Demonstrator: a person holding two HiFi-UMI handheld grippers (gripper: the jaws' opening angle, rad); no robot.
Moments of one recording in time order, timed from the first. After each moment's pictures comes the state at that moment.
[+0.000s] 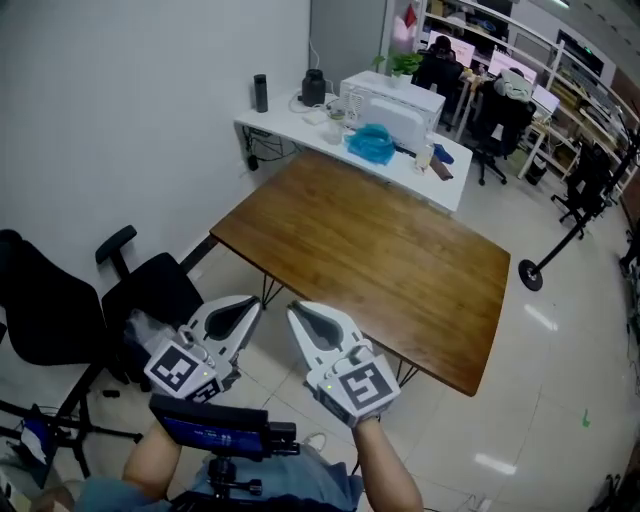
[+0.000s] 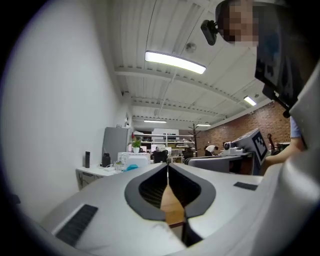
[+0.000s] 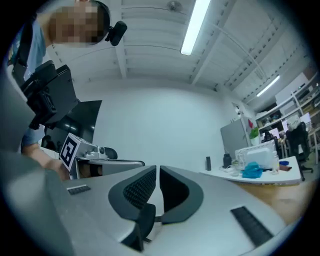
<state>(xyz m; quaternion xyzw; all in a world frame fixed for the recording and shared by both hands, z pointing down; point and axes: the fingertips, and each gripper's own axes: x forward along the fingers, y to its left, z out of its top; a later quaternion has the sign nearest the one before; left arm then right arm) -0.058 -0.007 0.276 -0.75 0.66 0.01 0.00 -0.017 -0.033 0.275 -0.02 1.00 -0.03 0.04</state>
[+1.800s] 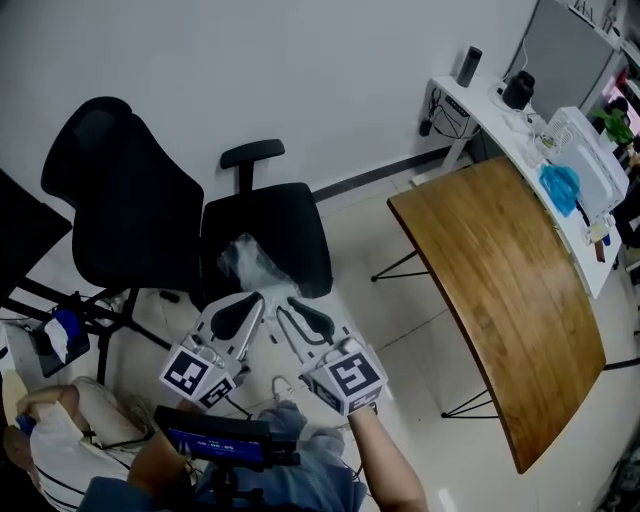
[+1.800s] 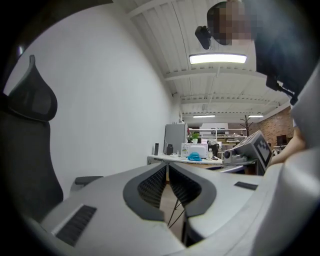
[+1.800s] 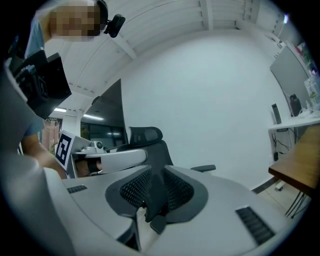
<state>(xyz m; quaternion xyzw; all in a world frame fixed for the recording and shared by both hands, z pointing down) -0.327 0.264 0.382 -0.51 0.86 0.02 -0.03 -0.303 0.228 0.404 0.25 0.96 -0.12 -0.07</state>
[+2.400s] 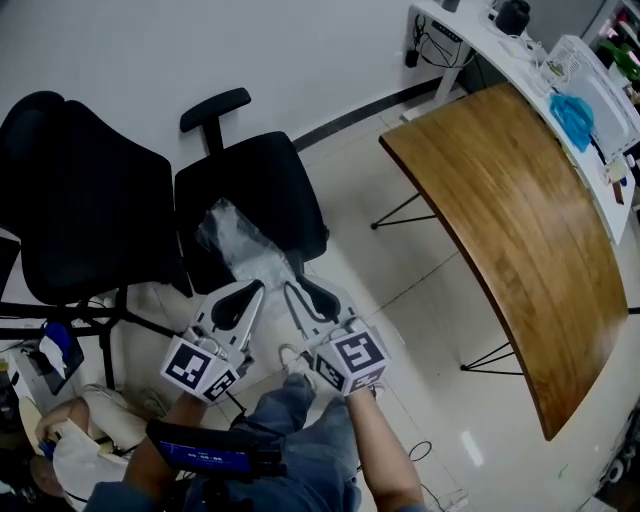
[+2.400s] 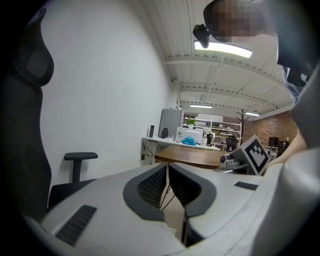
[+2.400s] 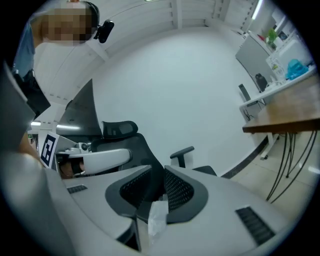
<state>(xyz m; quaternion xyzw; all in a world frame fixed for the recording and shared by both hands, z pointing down) -0.338 0.232 0.493 -0.55 0.83 0.00 -0.11 -0.324 0.179 0.533 0.14 0.96 -0.21 -0.09</state>
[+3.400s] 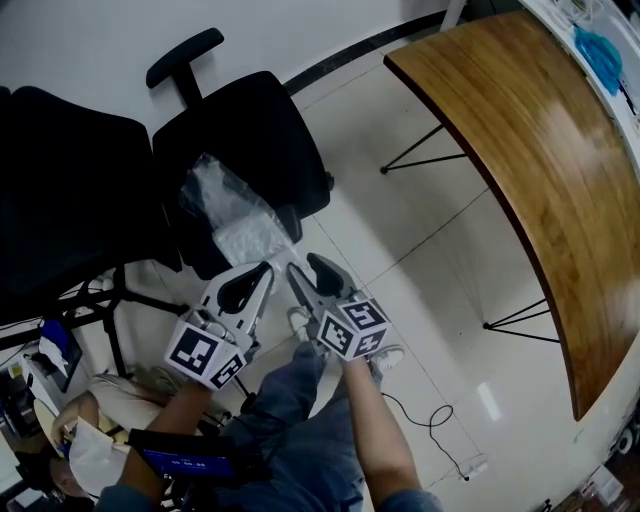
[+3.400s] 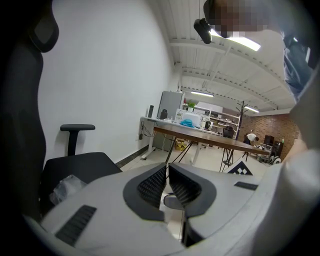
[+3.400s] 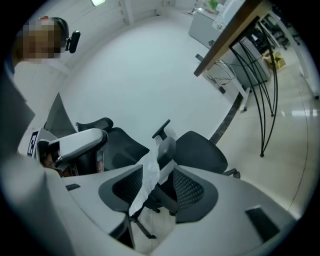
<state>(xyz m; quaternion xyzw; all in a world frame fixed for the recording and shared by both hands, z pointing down) -0.324 0.232 0.616 -0.57 0.80 -0.03 -0.20 -0.308 0.193 0.721 0.07 0.91 -0.38 -0.15</state>
